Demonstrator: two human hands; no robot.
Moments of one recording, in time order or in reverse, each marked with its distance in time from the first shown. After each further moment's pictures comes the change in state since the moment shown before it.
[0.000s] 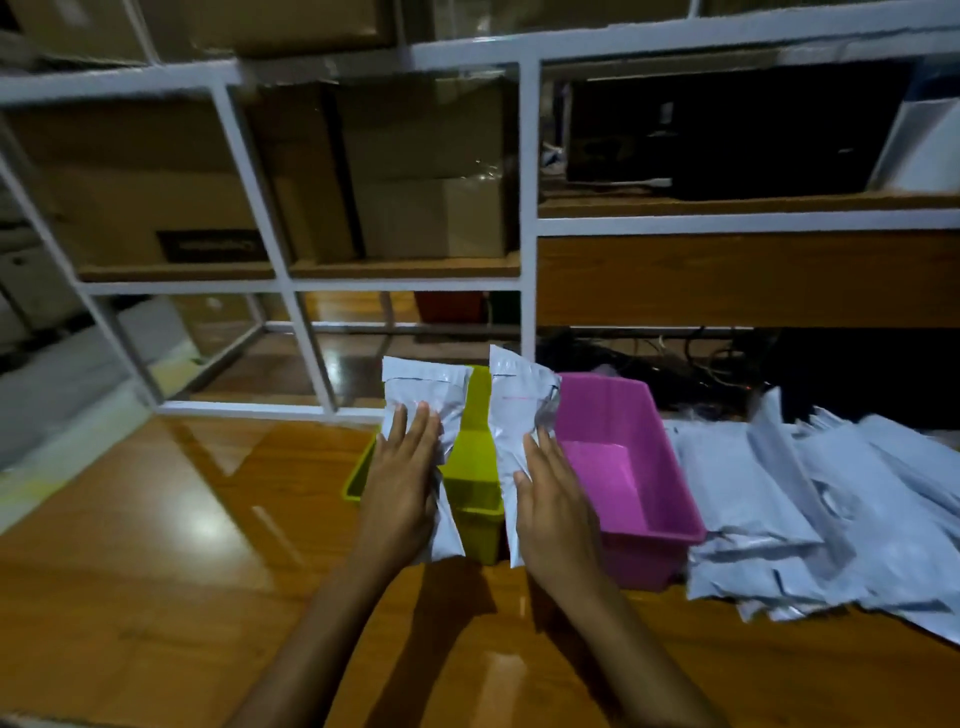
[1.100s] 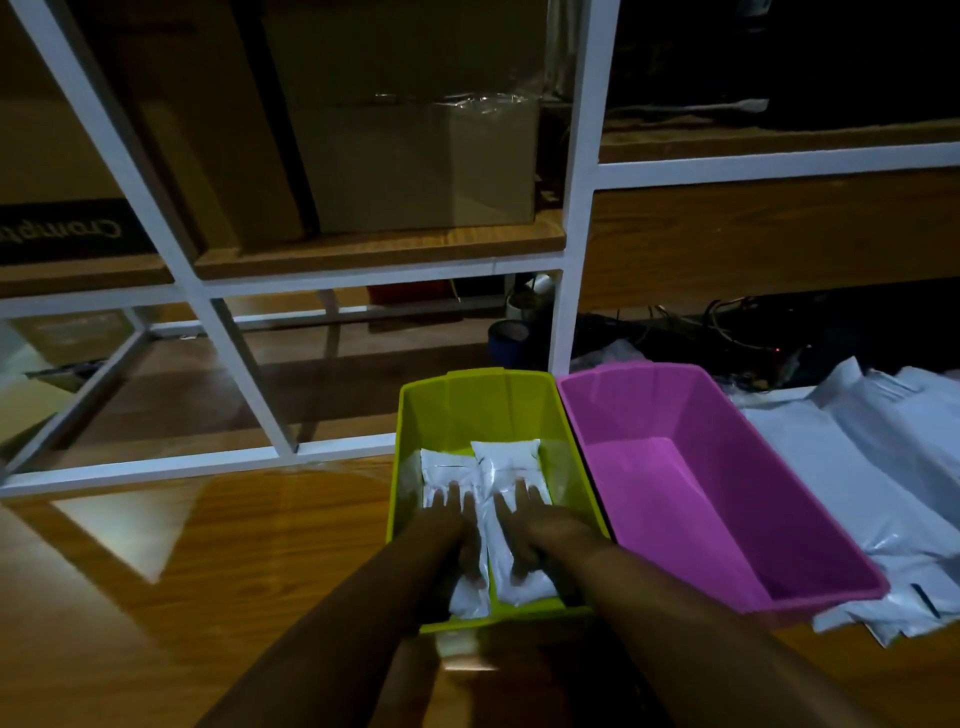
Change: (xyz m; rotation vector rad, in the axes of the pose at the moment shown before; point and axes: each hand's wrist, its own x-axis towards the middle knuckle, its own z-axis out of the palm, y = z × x) left_hand 0.113 -0.201 0.177 0.333 -1.103 0.039; right_hand 0.138 0.081 0.206 -0.641 -1.106 0.312
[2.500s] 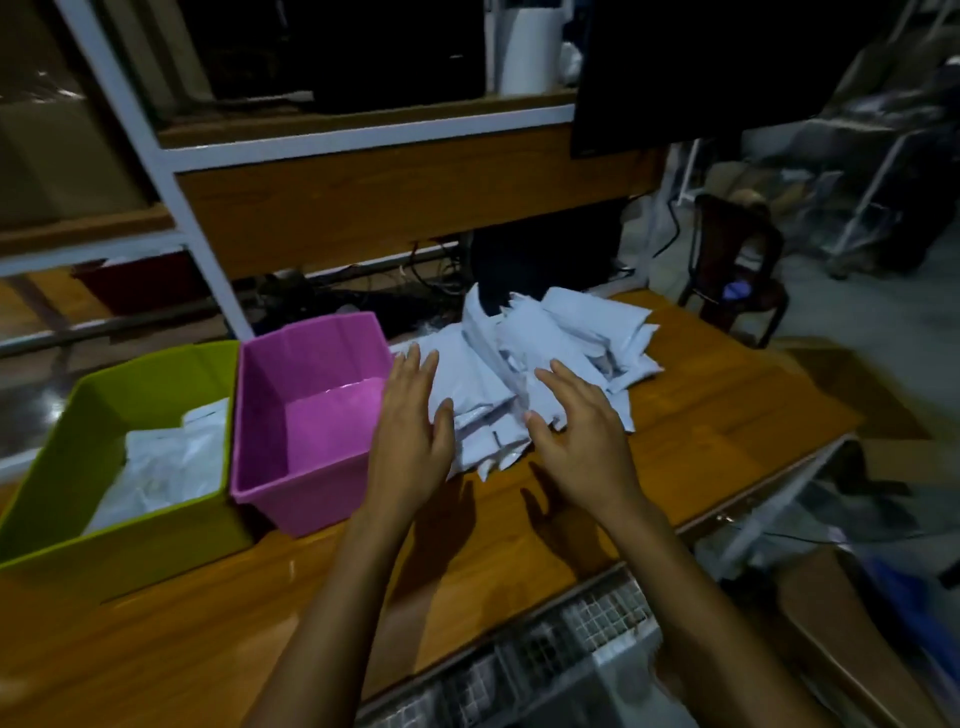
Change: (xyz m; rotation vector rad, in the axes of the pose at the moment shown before) left_hand -0.157 0.440 -0.042 -0.593 0.967 0.440; right_hand -0.393 0.292 0.120 0.701 1.193 0.193
